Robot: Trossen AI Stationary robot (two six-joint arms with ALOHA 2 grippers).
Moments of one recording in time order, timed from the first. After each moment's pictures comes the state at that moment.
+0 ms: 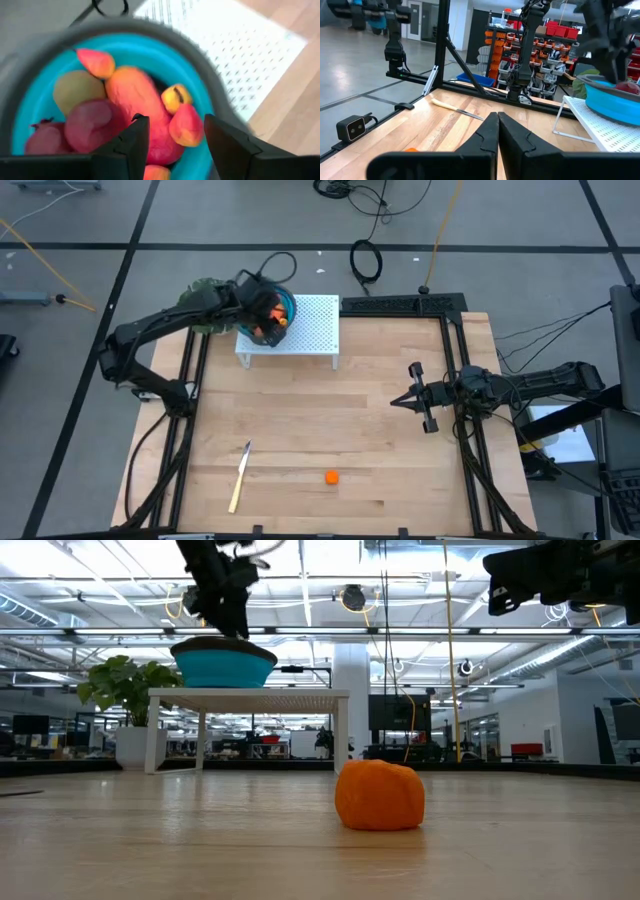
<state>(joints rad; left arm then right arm) 0.50 1.44 1.44 -0.95 -0.18 -0.11 0.07 0.55 0.22 0.39 -0.16 -0.14</state>
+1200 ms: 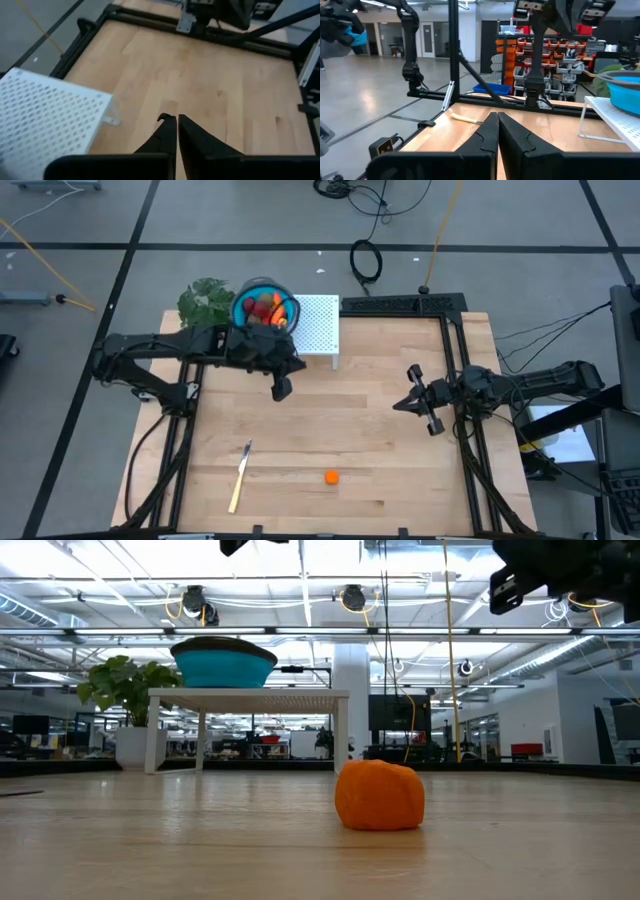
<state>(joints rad) 0.01 1.38 1.49 -0.73 -0.11 -0.20 0.08 0.55 0.22 0.44 -0.21 0.01</state>
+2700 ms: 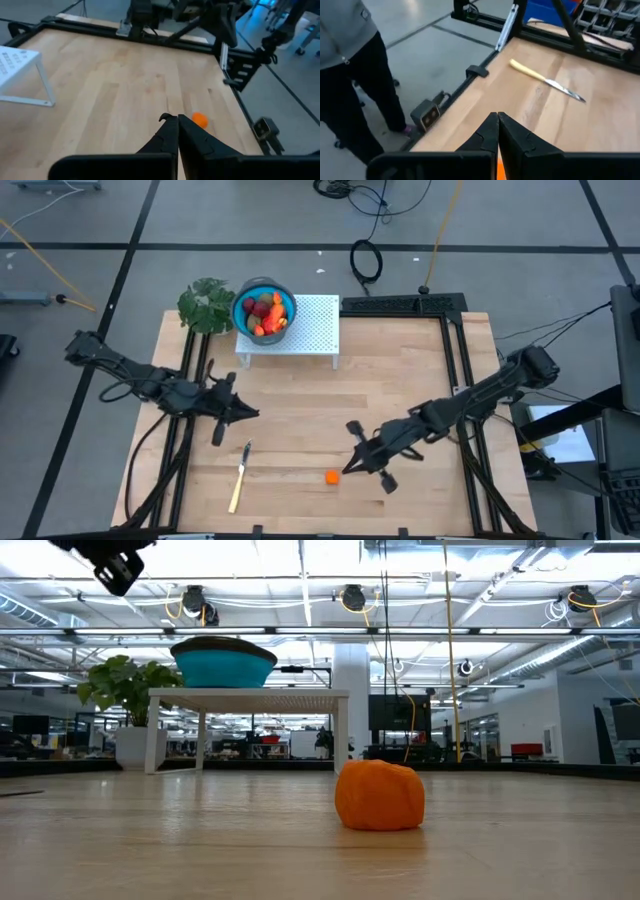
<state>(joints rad) -0.44 0.72 0.61 -0.23 -0.29 -0.32 0.44 1.47 1.01 0.04 -0.10 -0.05</state>
